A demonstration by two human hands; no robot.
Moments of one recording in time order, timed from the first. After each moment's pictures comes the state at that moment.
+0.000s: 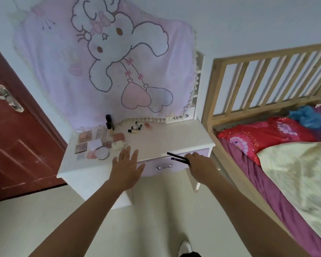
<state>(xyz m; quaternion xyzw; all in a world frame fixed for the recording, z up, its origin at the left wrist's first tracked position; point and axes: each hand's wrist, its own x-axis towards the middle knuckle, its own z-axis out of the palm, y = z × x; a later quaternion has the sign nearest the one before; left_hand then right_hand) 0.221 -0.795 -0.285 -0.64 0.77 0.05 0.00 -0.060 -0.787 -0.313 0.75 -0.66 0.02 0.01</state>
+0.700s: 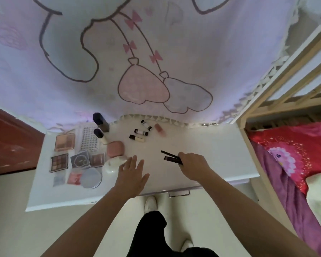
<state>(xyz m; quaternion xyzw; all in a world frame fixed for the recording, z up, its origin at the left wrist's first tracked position) 0.252 -1.096 -0.430 -0.62 0.75 0.18 0.16 0.003 -1.133 -0.426 0.78 -0.60 -0.08 -0.16</state>
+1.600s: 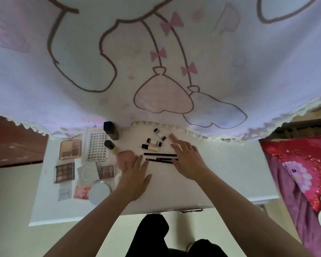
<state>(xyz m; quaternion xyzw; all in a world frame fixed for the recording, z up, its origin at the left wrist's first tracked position) 0.309 -1.162 -0.460 -0.60 0.77 0.18 0.11 0.072 -1.219 -0.441 0.81 -0.56 -0.04 -0.16</state>
